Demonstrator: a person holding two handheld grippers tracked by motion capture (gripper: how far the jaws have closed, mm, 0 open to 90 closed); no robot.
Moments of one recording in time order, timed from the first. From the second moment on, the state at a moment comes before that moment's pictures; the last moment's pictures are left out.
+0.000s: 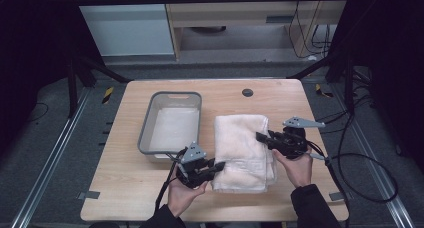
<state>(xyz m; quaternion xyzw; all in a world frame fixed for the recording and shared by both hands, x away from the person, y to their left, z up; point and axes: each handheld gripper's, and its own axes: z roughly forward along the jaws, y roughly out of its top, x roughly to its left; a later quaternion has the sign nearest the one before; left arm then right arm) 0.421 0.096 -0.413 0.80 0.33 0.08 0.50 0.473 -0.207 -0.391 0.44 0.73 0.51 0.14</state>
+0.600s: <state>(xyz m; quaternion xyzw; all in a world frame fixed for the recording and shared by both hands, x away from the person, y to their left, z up) 0.424 0.107 -0.391 0.78 0.33 0.11 0.51 0.480 -0.194 -0.368 0.43 0.72 0.52 0.16</state>
